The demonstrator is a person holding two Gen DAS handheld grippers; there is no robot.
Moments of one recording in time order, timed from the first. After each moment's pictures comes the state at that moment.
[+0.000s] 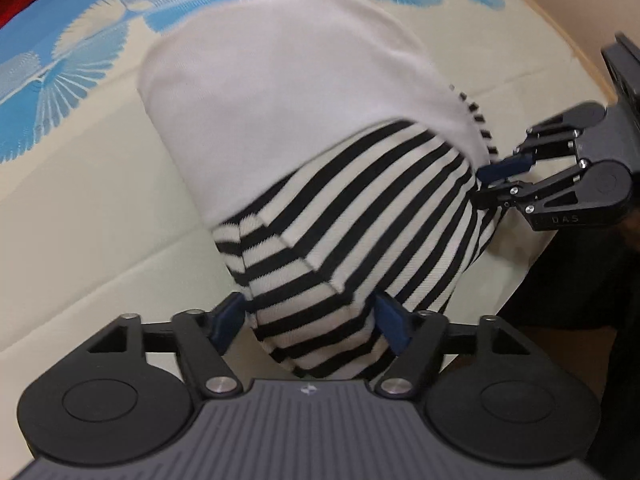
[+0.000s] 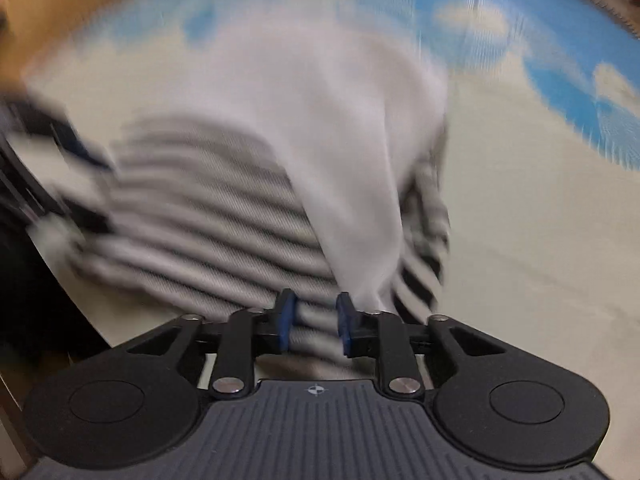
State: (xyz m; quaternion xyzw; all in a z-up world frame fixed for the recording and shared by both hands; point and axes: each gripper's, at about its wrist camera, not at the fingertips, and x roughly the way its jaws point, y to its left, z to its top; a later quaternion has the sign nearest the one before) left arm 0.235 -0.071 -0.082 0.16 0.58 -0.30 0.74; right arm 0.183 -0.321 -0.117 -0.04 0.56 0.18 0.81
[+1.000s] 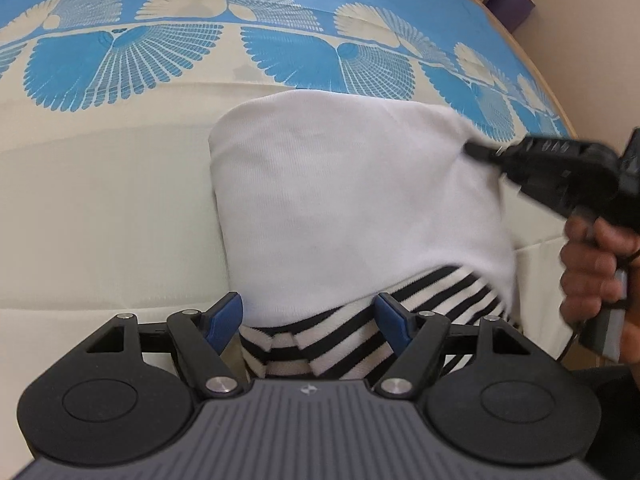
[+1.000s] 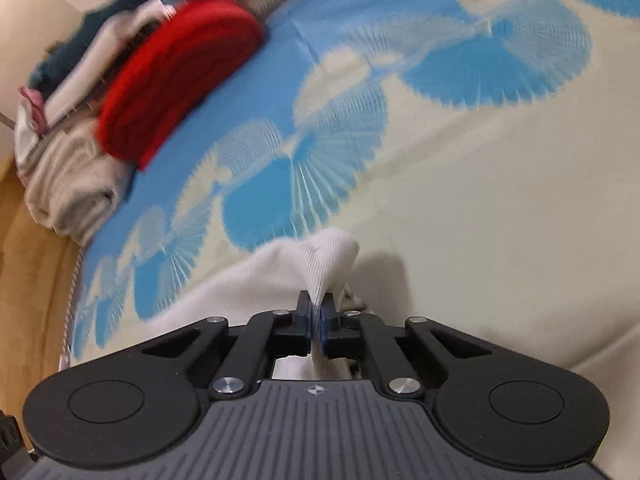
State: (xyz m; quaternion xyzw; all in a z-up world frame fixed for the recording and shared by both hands) left arm 0.299 -0.043 -0.072 -0.03 0.58 -0.20 0.79; right arm 0.280 -0.395 -0.093 0.35 0.39 0.02 0.85
